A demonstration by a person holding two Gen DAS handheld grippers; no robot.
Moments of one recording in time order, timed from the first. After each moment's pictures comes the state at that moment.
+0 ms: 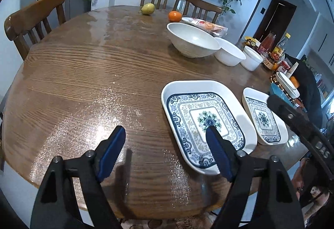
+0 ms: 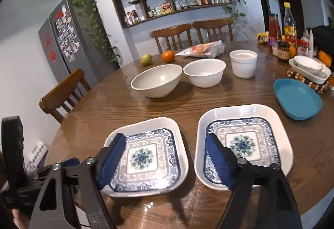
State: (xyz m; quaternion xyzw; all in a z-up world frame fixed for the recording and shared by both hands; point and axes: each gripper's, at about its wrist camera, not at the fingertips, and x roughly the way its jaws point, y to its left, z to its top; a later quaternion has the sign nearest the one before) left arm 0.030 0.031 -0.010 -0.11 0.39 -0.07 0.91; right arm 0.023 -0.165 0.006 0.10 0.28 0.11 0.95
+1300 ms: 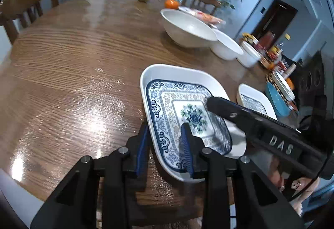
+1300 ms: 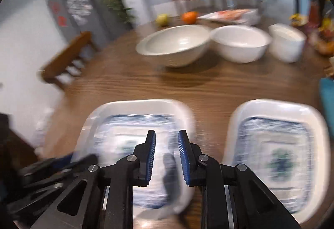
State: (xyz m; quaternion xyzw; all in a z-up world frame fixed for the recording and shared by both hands) left arm 0.049 0.033 -0.022 -0.14 0.43 -0.10 0.89; right arm 0.086 -0.133 -0.025 0.08 0.40 0.25 0.88
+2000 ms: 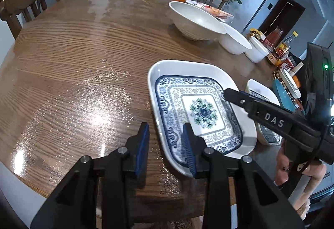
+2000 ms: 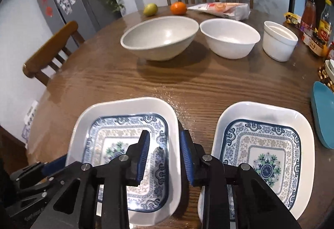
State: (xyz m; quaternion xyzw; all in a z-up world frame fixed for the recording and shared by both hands) left arm 0.050 0.032 -0.024 -0.14 0.45 -0.08 0.88; right arm 0.107 -0.143 -0.029 0.02 0.44 0.14 0.89
